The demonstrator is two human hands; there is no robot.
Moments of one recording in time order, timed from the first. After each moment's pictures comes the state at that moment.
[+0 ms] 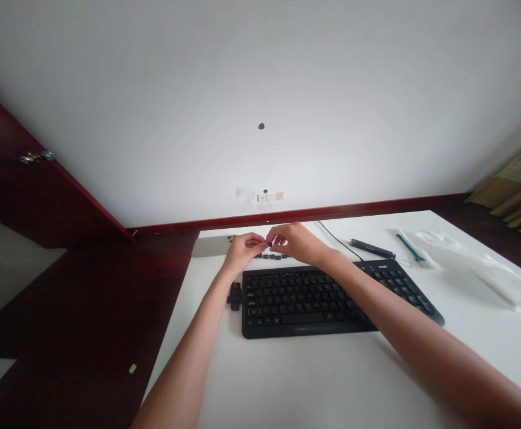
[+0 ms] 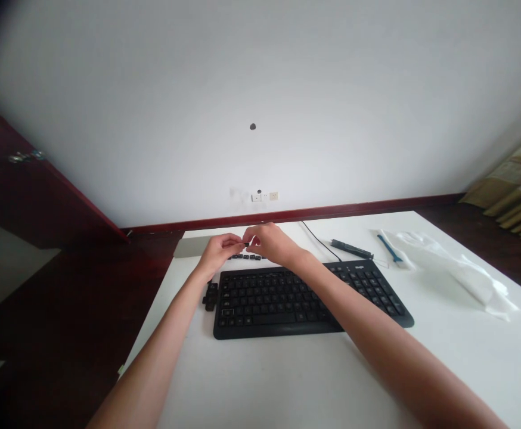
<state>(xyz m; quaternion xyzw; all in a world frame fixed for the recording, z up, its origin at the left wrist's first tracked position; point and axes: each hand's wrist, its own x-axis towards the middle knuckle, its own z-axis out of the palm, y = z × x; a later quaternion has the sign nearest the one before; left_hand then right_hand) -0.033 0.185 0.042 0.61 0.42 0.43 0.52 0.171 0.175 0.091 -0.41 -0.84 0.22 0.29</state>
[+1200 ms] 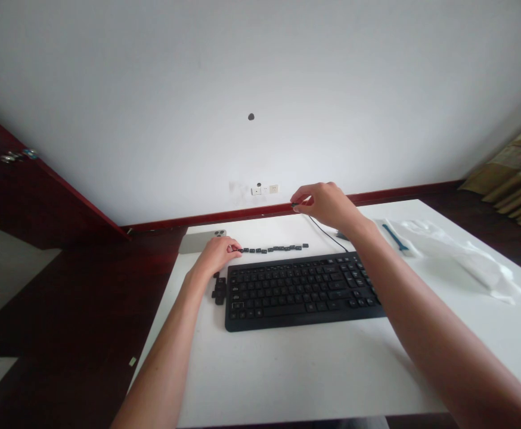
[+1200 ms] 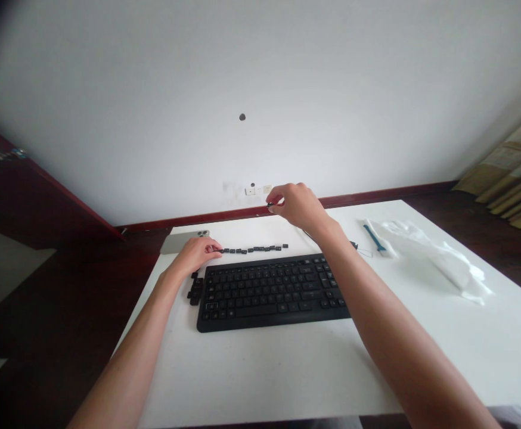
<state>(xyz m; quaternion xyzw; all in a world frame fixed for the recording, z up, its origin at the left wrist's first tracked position) -0.073 0.191 0.043 0.82 0.51 0.17 0.21 0.255 0.180 0.151 -0.58 -0.75 0.10 0.31</state>
